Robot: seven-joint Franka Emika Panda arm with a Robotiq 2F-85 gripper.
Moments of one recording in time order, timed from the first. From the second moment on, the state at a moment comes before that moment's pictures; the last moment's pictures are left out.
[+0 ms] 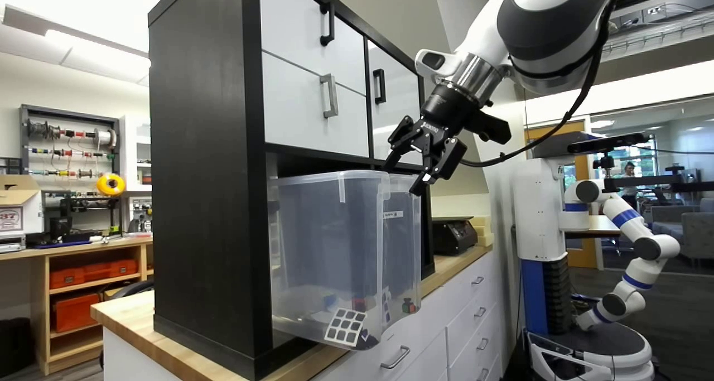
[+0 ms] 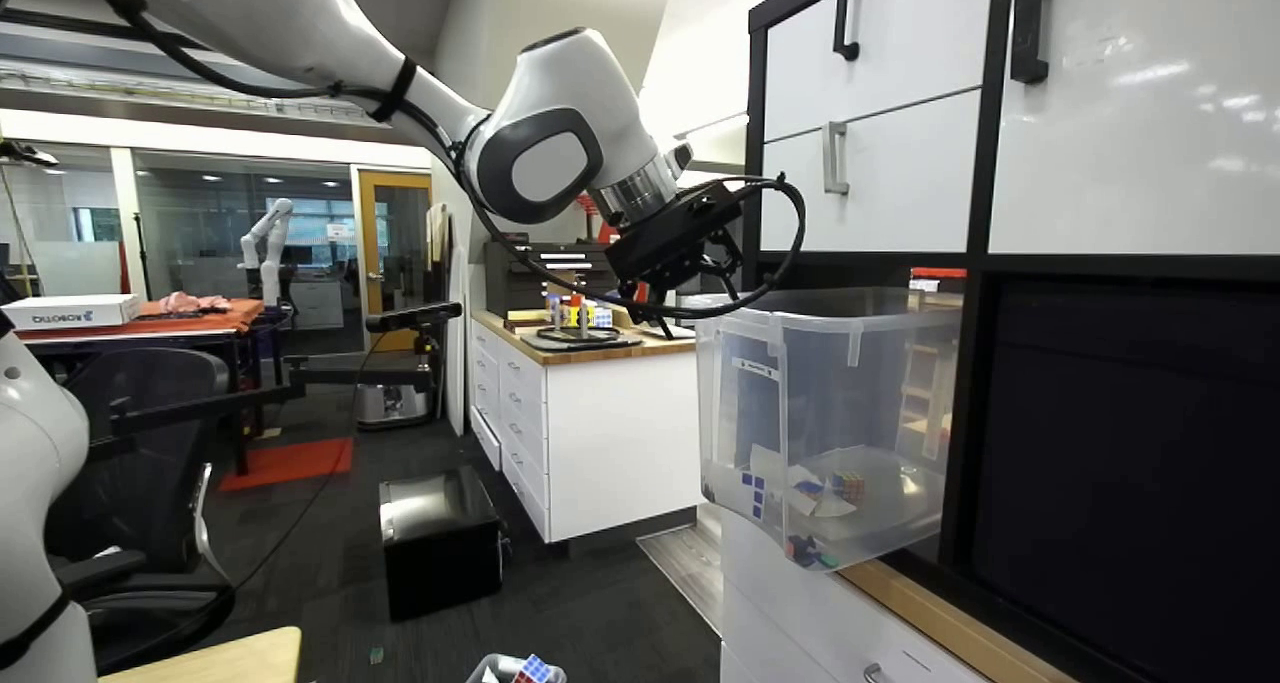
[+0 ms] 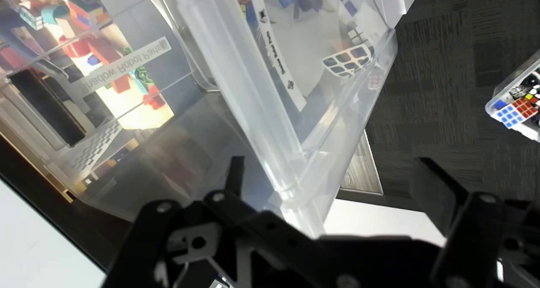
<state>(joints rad) 0.11 -0.26 -0.01 -2.33 0.24 2.74 -1.29</state>
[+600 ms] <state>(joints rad) 0.09 -0.33 -0.01 -2.29 0.09 2.62 -1.04</state>
